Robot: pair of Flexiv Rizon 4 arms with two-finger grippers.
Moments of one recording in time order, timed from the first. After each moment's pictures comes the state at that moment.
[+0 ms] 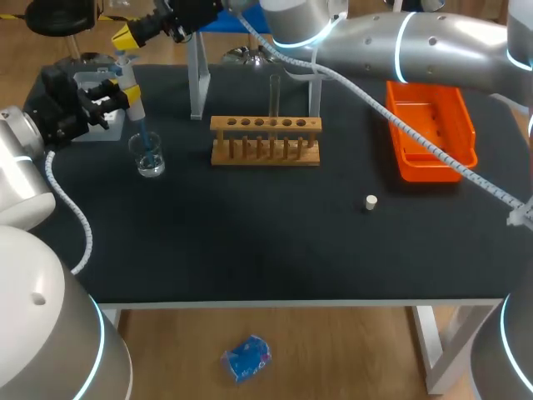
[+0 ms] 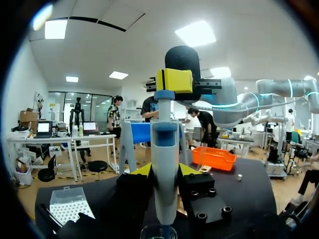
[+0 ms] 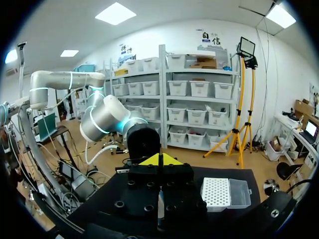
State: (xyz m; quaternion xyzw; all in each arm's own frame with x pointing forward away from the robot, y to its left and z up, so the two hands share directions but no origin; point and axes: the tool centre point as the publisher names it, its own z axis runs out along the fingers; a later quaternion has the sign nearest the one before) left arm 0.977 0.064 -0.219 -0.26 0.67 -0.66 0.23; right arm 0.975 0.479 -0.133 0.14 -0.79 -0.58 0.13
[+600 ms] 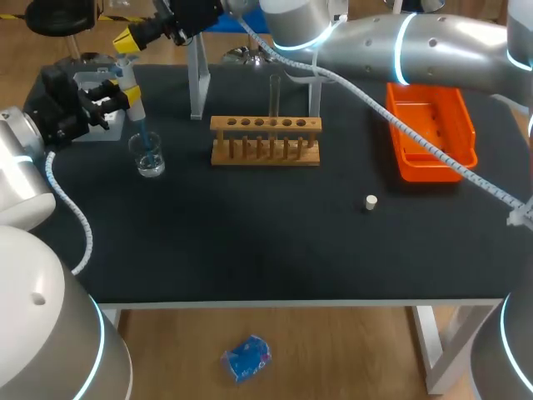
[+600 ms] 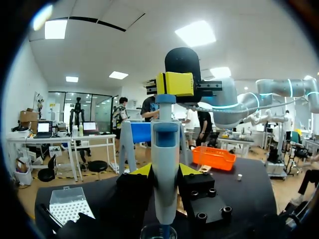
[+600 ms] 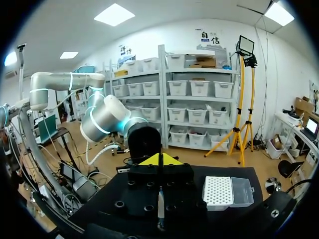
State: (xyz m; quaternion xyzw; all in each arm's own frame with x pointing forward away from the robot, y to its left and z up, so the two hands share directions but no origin) left arm 0.977 0.064 -0.220 -0.26 0.67 -0.66 0.23; right arm 0.973 0.478 -0.138 0.14 -0.79 -0.58 0.13
